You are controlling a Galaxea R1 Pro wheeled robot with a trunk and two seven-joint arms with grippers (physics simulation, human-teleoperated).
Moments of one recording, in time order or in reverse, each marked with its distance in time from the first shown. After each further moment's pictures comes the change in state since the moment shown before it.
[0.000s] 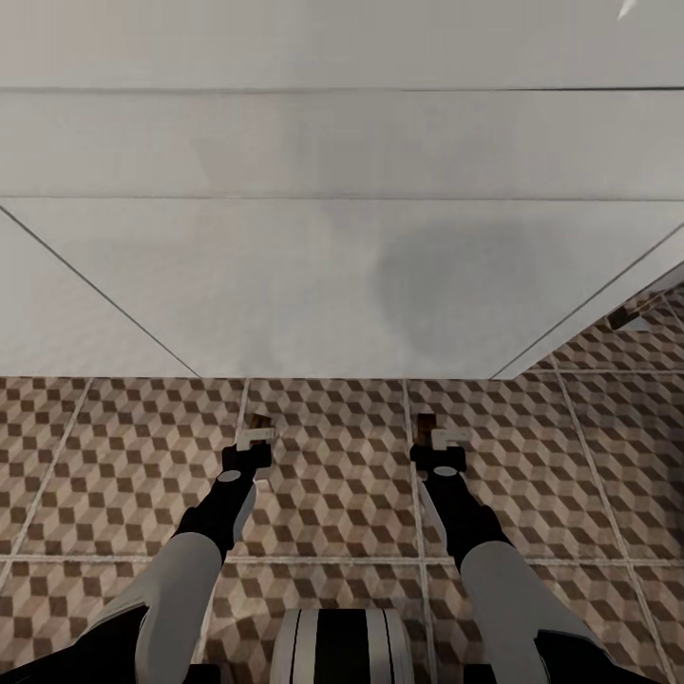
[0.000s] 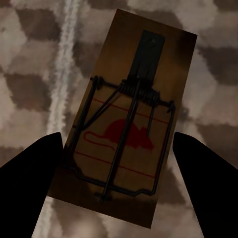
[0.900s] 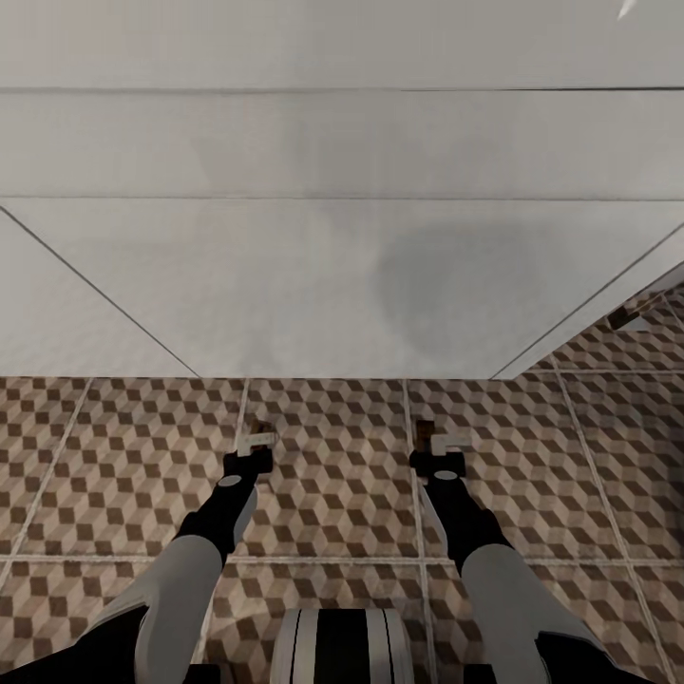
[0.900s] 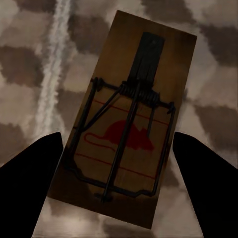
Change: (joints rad) left arm 0.002 0.002 0.006 0.034 0.044 -0.006 0.002; right arm 0.006 -0.002 -0.009 0.020 0.007 0.012 0.018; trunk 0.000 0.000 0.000
